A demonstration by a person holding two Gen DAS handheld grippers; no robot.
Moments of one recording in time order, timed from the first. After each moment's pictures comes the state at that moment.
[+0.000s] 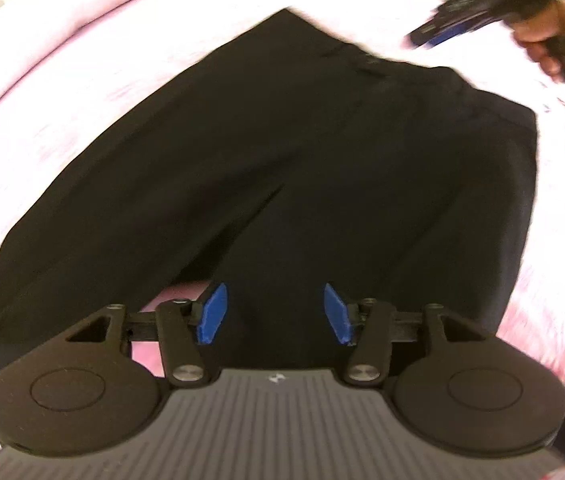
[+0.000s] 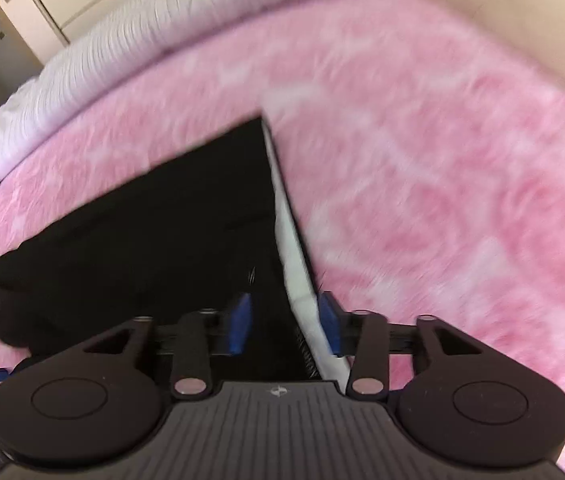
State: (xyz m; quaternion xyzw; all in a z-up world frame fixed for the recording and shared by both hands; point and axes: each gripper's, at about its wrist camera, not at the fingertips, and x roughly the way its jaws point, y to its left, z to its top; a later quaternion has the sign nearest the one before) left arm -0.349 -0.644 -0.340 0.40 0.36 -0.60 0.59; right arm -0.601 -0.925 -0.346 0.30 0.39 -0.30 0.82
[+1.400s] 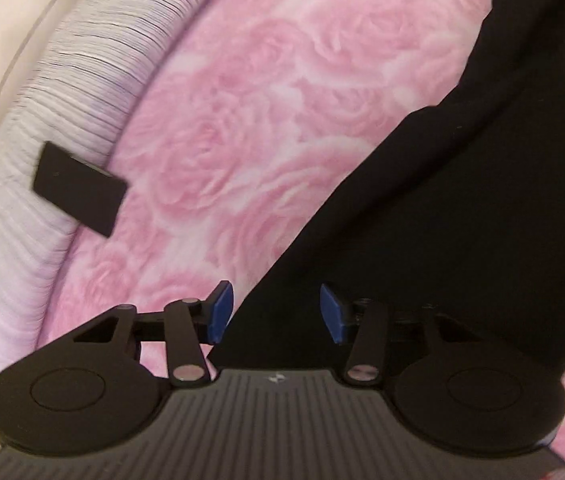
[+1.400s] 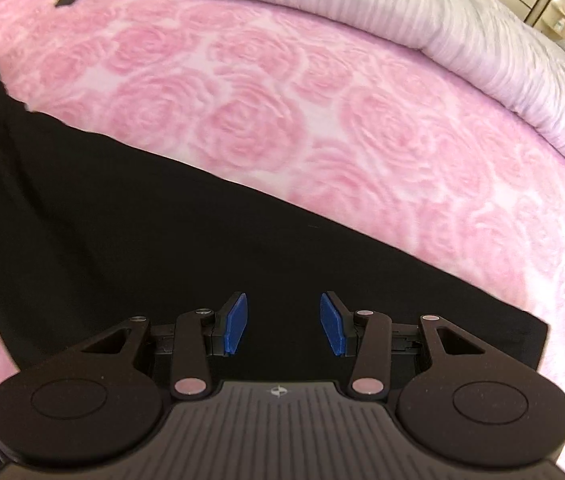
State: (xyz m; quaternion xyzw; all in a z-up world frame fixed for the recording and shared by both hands) left arm 0.188 -0.520 -0.395 0.59 0.21 -0.52 0.58; right arm -0.267 -0.813 -0.366 0.02 0.55 -0.19 0.81
